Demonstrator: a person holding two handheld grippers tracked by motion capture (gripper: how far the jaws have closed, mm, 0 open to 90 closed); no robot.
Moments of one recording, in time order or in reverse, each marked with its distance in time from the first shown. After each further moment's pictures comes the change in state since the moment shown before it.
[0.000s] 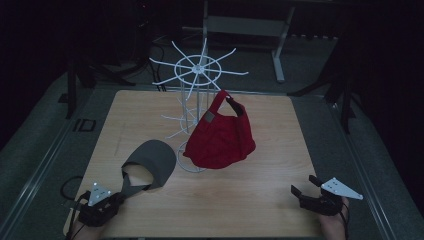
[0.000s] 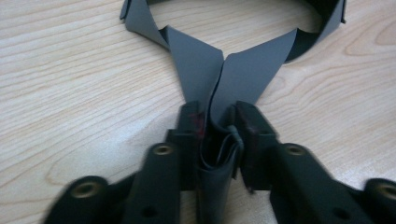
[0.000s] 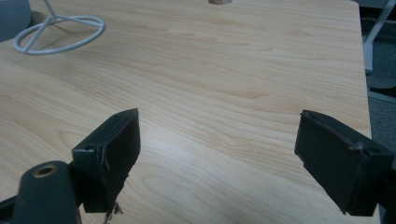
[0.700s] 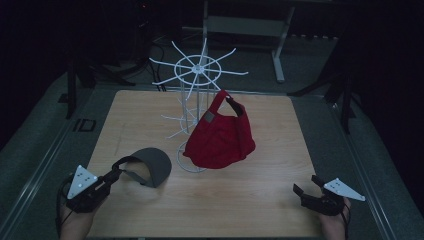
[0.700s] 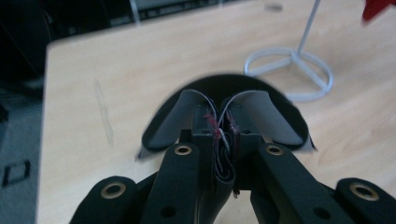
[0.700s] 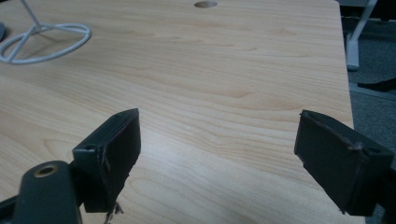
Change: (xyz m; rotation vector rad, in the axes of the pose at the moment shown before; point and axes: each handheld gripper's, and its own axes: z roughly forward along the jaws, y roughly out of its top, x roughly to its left) left arm 0.004 0.073 -0.056 -0.307 -0.007 0.072; right arm -0.005 -0.004 -0.002 -0.024 -0.040 0.049
